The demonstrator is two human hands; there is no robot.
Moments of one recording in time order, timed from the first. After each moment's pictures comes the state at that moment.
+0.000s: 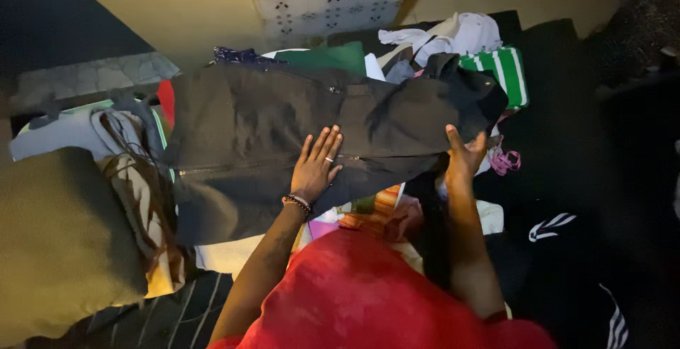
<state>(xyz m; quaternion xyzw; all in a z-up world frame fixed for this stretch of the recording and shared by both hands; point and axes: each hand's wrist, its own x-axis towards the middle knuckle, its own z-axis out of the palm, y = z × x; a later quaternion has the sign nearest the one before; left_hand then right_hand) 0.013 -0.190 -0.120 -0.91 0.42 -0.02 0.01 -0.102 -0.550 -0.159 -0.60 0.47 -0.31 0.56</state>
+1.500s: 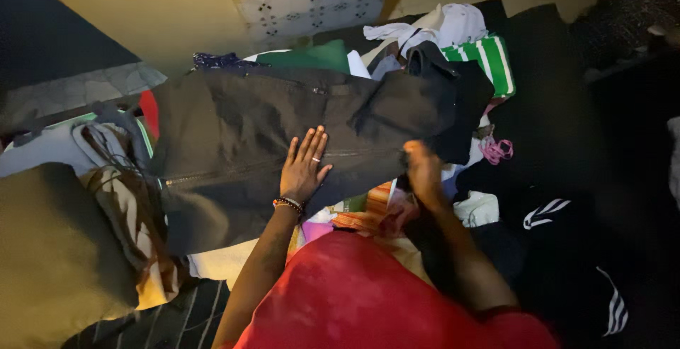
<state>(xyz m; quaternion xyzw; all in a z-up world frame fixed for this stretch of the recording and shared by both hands) 0.013 -0.192 -0.126 -0.92 0.40 -0.01 0.04 -0.130 -0.489 -0.128 -0.93 0.12 -0.22 0.27</state>
